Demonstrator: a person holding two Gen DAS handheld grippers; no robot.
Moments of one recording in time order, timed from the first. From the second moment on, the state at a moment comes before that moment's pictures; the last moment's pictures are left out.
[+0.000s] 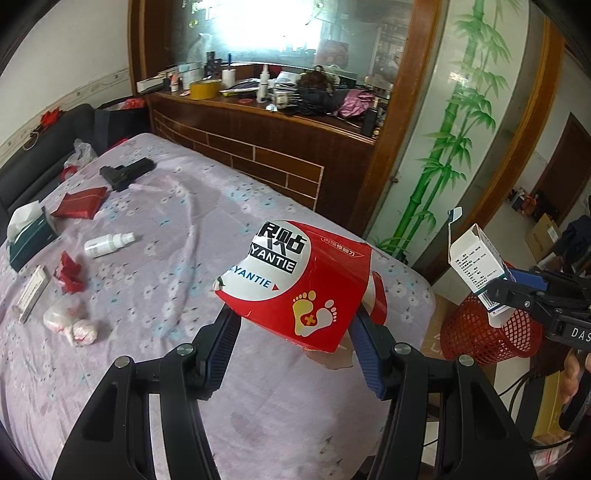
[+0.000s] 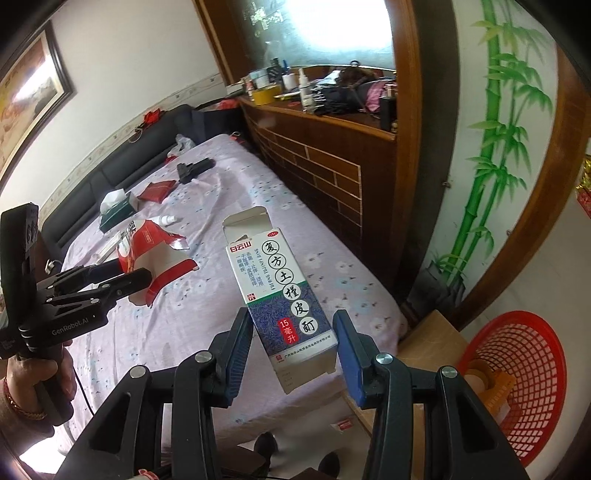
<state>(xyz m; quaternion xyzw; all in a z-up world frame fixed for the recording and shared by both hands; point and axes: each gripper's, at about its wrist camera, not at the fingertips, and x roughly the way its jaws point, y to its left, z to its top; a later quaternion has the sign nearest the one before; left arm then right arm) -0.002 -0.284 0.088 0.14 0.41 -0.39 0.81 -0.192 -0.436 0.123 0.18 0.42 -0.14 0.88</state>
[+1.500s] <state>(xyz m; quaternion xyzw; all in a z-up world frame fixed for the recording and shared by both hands) -0.154 -0.459 0.097 0.22 0.36 -0.57 0.70 -0.418 -0.530 0.136 0.26 0.37 -0.36 0.82</state>
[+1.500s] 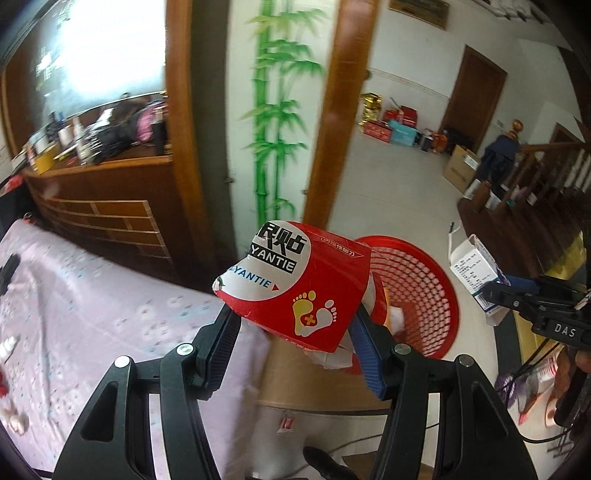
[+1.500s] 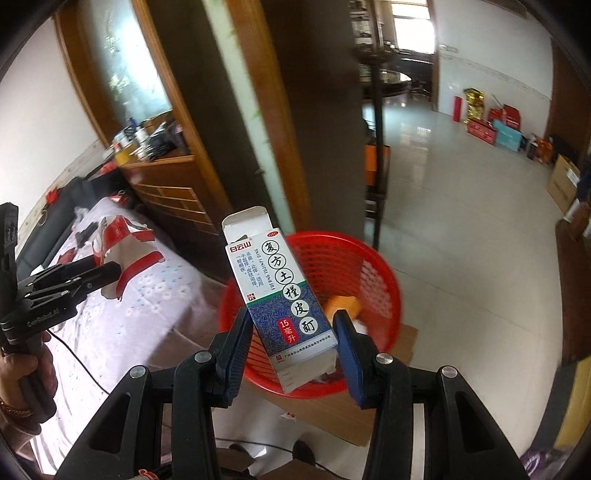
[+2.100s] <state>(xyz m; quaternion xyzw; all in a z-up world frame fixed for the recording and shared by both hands) -0.213 -0.530 0.063 0.26 0.38 -0.59 0.66 -0.459 -0.556 0.133 0.29 0.35 -0.38 0.81</state>
